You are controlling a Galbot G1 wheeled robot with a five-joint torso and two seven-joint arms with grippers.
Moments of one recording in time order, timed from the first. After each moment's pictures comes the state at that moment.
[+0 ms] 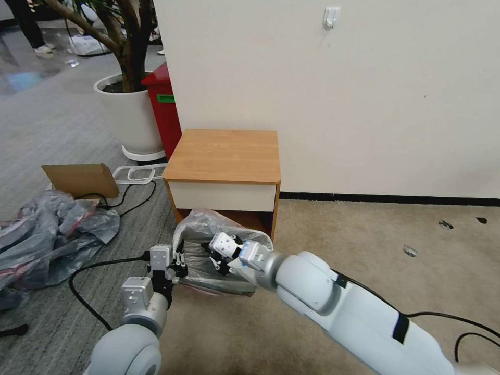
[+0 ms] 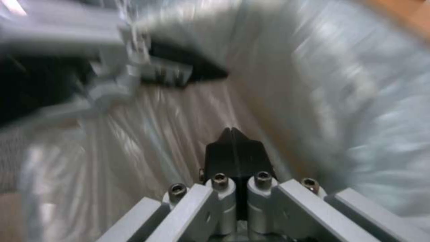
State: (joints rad) left arm 1.60 -1.14 -0.38 -2.31 -0.41 0.39 -0.37; right arm -0.70 1.15 -0.41 1.98 0.12 -0.70 -0.21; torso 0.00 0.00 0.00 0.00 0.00
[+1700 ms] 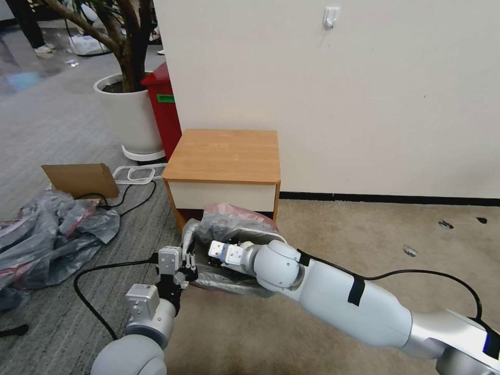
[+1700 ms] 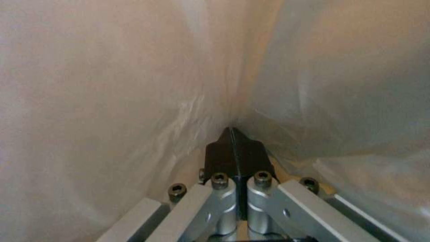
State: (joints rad) left arm 1.64 -1.21 -0.37 -2.37 -0.30 0.39 -0.28; right arm -0.47 1.18 -0.62 1.69 -0.04 -0.71 -0.33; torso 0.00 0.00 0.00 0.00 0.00
